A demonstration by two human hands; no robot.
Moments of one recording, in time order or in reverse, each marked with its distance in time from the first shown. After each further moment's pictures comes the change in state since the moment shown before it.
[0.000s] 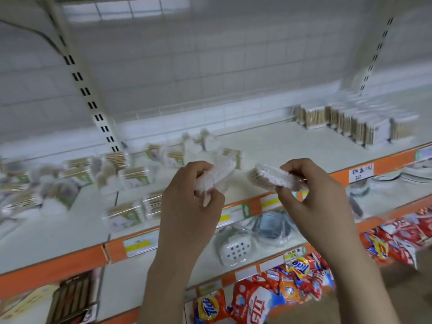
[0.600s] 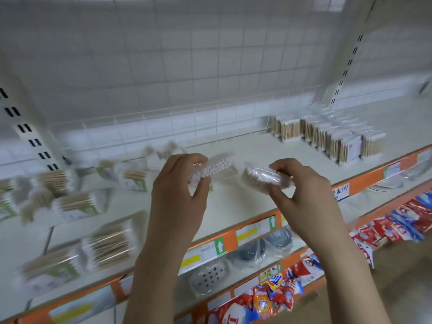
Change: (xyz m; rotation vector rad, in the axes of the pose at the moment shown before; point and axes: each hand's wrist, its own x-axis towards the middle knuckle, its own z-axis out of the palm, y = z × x) left_hand 0.080 -0.013 0.064 -0.007 -0.007 0.133; right_hand 0.072 0.047 0.000 -0.273 -0.016 0.016
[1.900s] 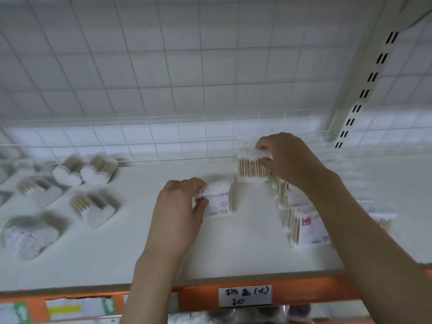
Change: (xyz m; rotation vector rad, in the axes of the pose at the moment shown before) left_hand 0.080 0.082 0.282 0.429 -0.032 -0.237; right_hand 0.279 0.286 -0.010 -0.179 -0.394 -0.463
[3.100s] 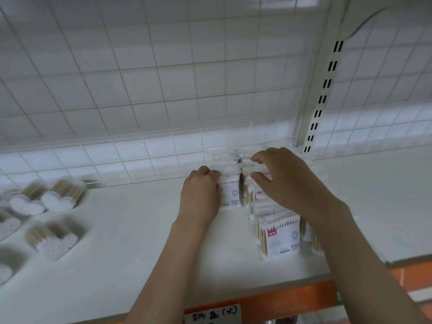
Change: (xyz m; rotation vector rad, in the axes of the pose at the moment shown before) left_hand 0.070 0.051 0.082 0.125 -0.180 0.077; right_hand -0.048 0.026 -0.021 0.063 0.094 0.080
